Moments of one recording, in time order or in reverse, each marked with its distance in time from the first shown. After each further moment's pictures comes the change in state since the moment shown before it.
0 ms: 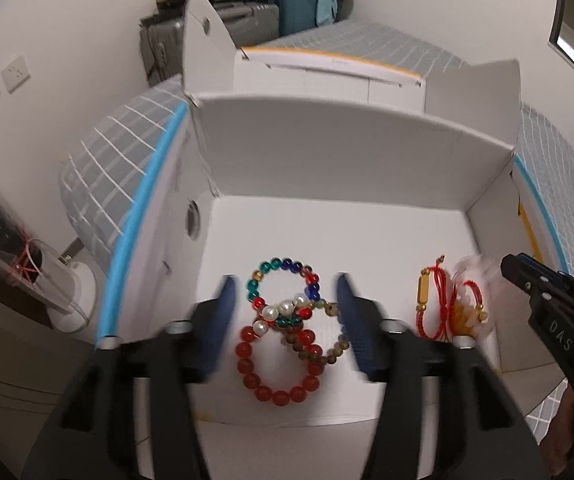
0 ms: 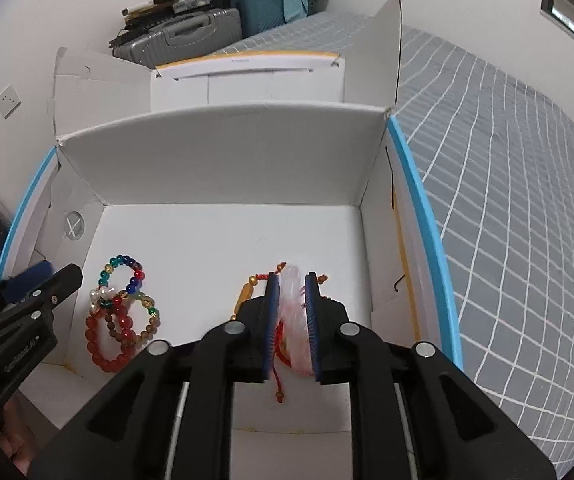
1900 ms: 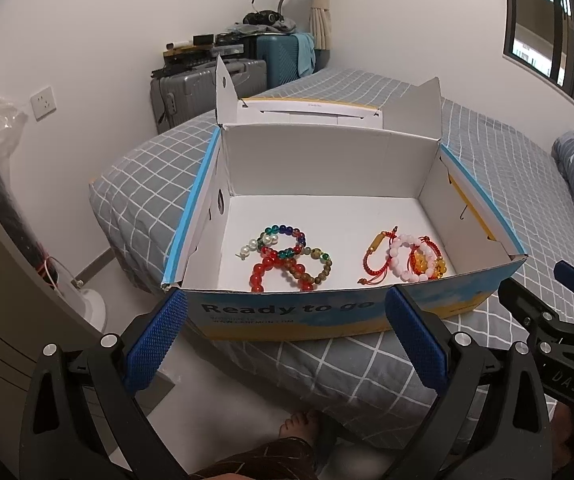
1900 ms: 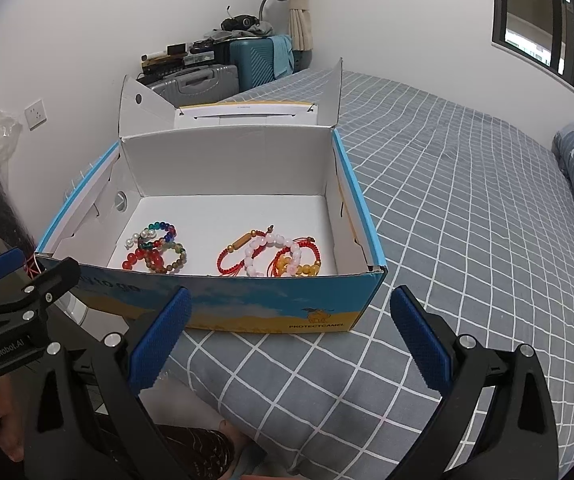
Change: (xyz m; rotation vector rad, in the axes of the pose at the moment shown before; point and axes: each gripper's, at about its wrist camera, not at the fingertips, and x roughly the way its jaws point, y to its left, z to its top) left arm -0.101 0.002 -0.096 0.056 -0.196 -0.027; right arm -0.110 -0.005 -0.111 0.015 -0.198 -0.051
